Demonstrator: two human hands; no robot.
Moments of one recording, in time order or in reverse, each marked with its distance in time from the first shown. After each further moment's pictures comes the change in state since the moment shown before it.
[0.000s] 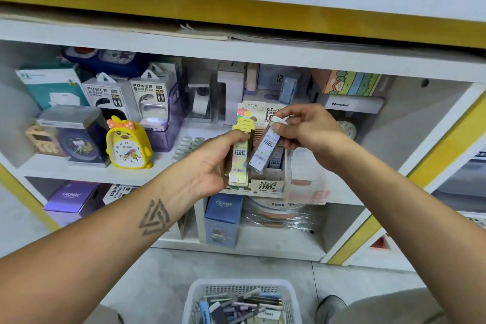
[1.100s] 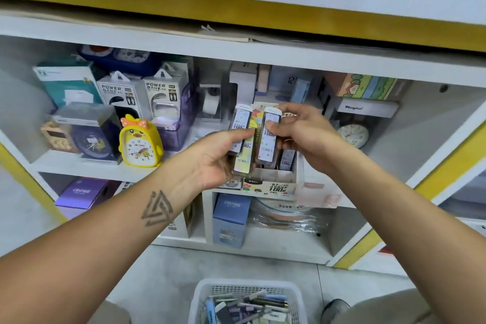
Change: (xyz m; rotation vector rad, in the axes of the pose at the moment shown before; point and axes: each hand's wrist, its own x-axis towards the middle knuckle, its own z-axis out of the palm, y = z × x) left_hand -0.007 0.017 -0.013 0.021 0.042 0.011; right_hand 0.002 -0.014 0.034 0.137 -0.035 0.087
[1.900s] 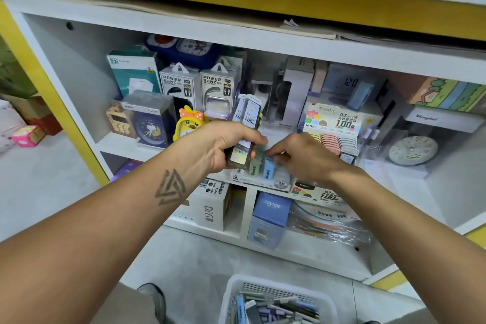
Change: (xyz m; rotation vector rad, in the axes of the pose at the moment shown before) left_hand -0.014 0.034 -0.077 0.233 0.204 -0.013; right_hand 0.026 0.029 0.082 -1.068 -0.333 -0.387
